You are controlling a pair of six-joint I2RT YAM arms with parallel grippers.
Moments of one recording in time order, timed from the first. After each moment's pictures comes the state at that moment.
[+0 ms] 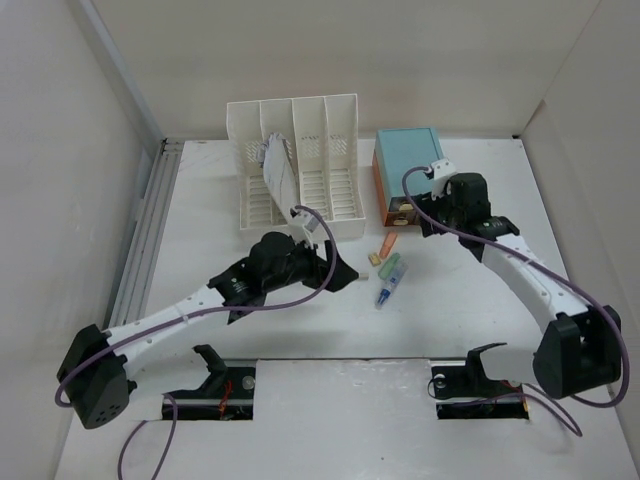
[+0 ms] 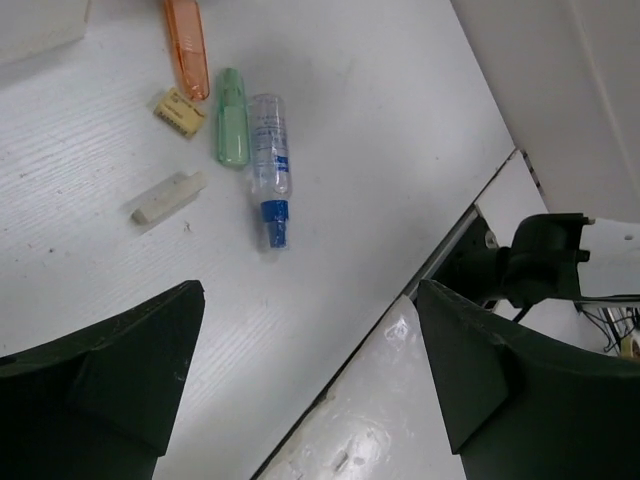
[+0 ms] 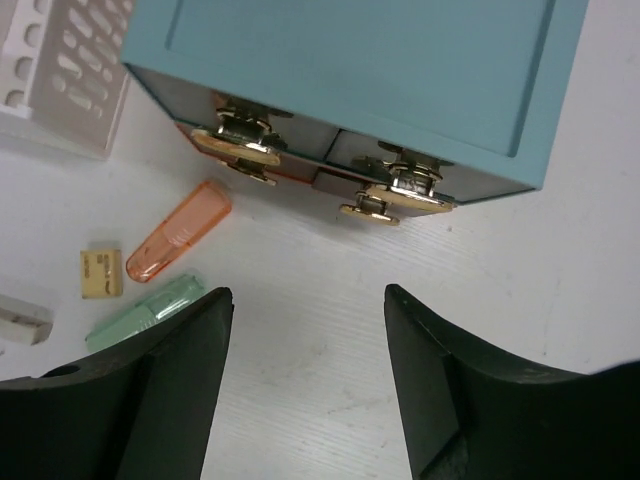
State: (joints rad) left arm -0.84 1.04 0.66 0.03 0.17 -0.65; right arm 0.25 1.25 0.95 -0.31 -0.02 -0.17
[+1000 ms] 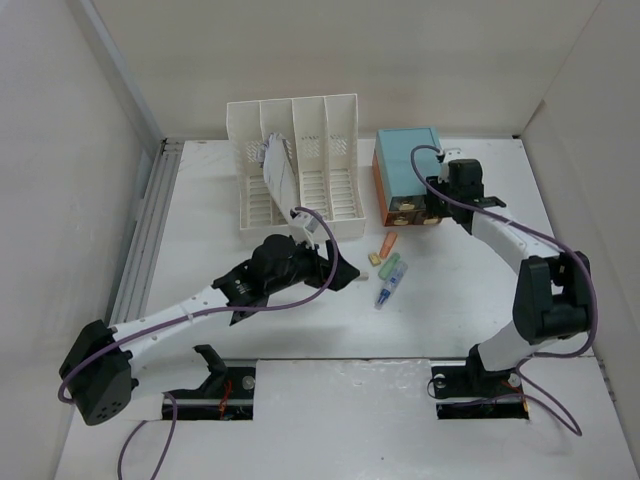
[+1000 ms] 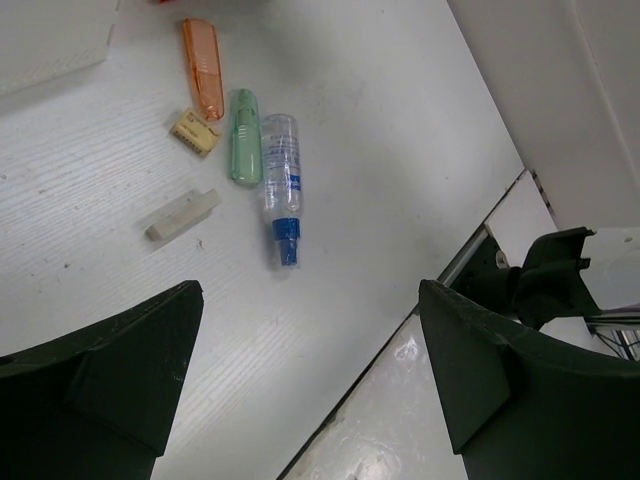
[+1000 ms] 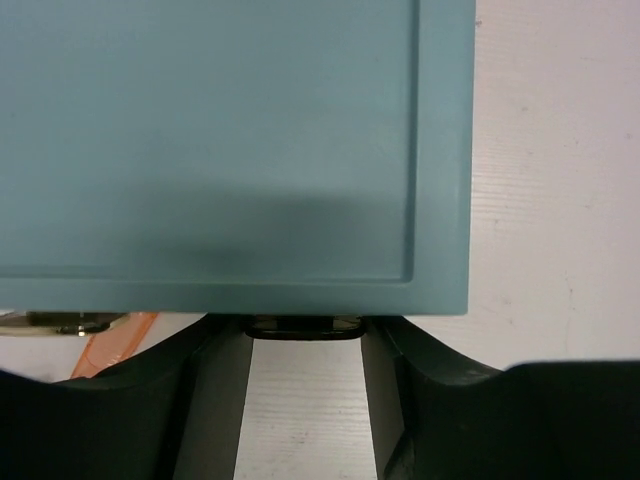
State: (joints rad) left arm -0.86 1.08 0.63 0.10 0.11 -0.66; right arm 0.14 1.57 1.08 -0.21 0.07 0.00
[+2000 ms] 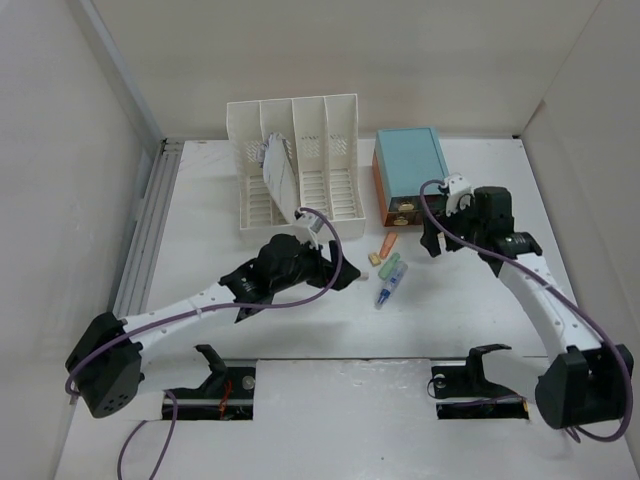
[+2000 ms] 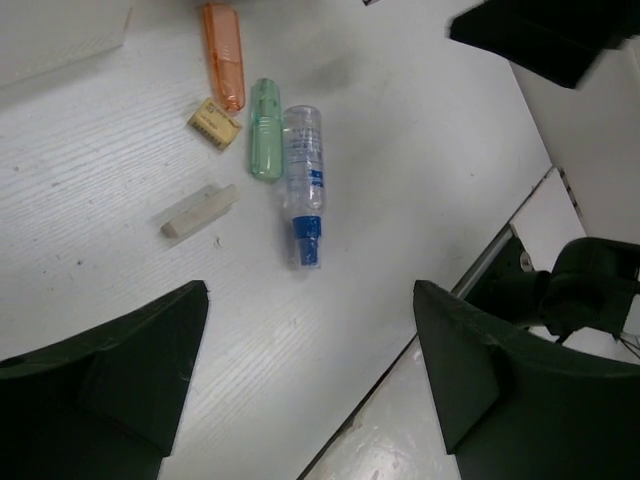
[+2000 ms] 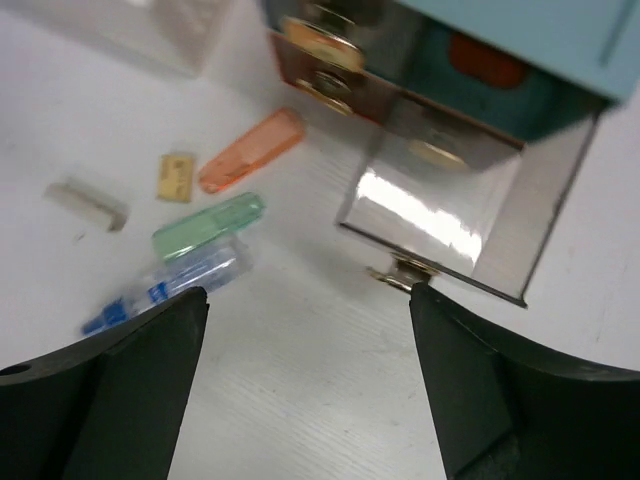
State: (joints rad) left arm -0.86 1.13 0.63 0.12 0.10 -0.65; right arm 0.13 1.13 0.86 -0.44 -0.26 -0.18
